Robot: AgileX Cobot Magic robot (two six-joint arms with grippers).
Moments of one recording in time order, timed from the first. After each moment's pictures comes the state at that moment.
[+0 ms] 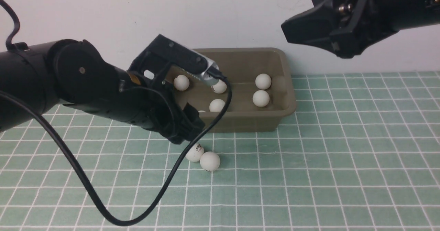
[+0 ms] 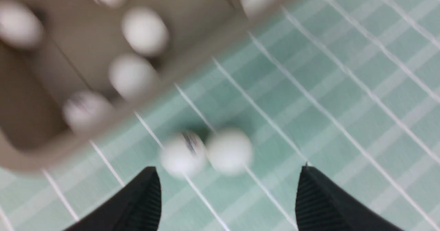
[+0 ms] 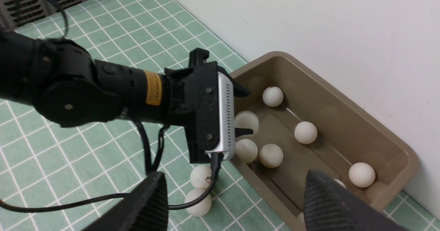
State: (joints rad) right arm 0.47 1.27 -1.42 0.45 0.89 -0.62; left arm -0.42 1.49 -1.08 -0.37 0.53 0.49
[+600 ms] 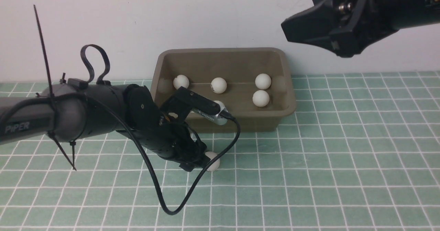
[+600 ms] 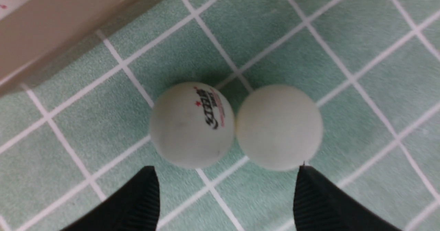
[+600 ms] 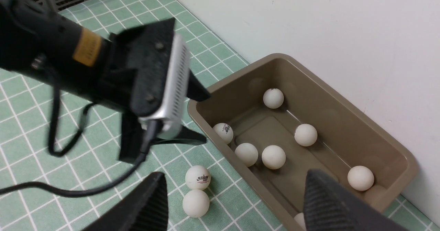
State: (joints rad) right arm 0.47 1.27 -1.42 0.45 0.89 -0.62; left arm -0.42 1.81 -1.08 -0.36 0.44 0.44
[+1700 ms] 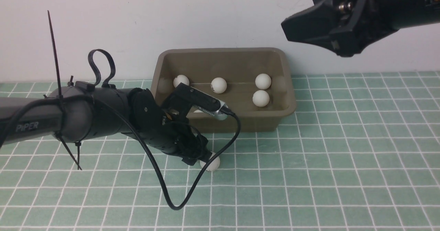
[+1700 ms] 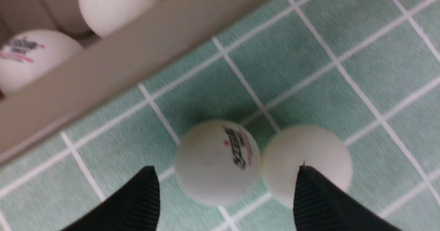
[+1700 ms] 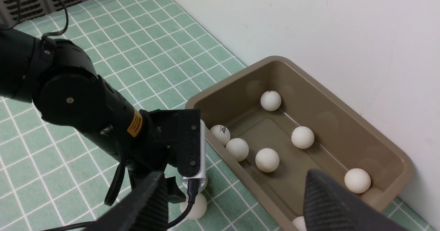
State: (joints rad) right arm 0.47 1.27 -1.42 0.45 0.89 -0.62; left arm -0.42 1.85 -1.08 -0.36 0.33 0.43
